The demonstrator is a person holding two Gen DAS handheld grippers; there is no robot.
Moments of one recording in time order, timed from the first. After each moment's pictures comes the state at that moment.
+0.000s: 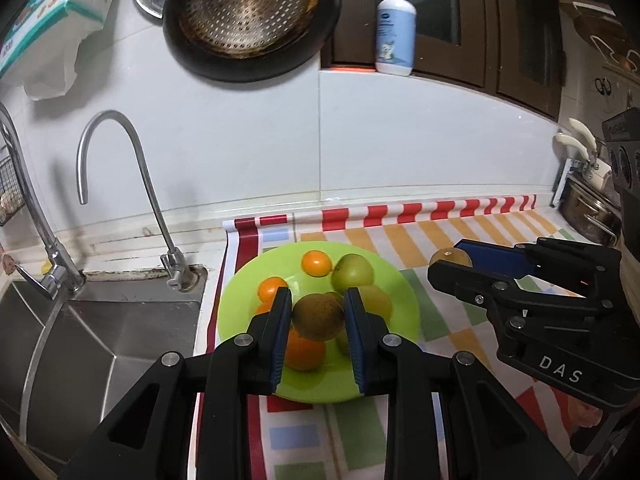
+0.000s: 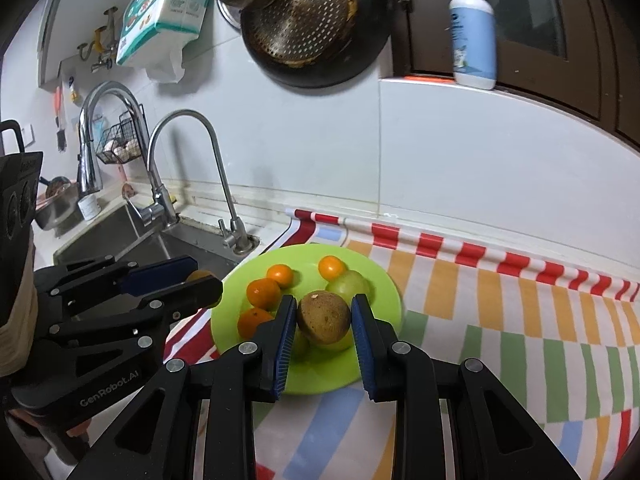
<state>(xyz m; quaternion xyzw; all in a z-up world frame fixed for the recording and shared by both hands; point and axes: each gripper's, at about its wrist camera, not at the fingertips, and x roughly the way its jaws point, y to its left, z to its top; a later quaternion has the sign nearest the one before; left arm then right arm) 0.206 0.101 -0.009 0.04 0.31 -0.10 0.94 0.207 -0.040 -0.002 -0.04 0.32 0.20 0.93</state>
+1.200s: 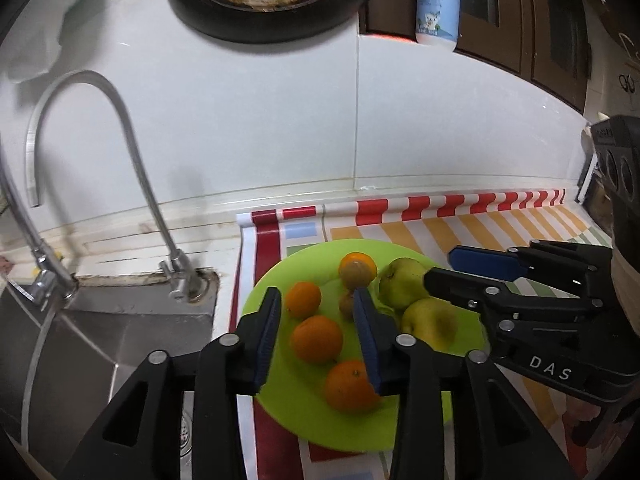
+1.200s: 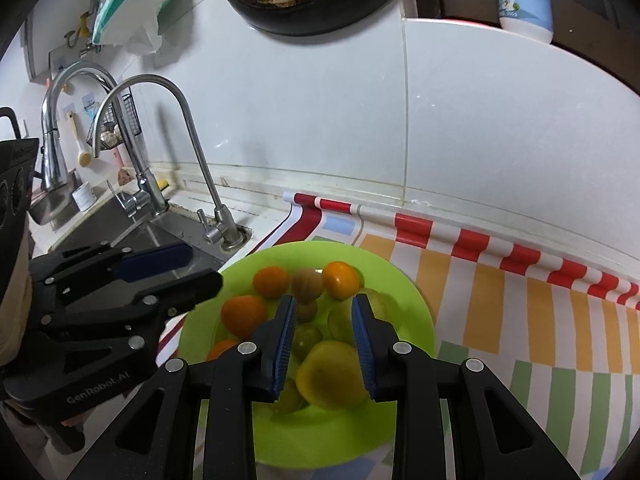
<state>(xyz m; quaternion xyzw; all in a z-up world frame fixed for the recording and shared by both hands) 0.265 0.124 -0.036 0.04 0.34 -0.08 0.94 0.282 -0.015 -0.045 -0.03 0.35 0.22 0.91</state>
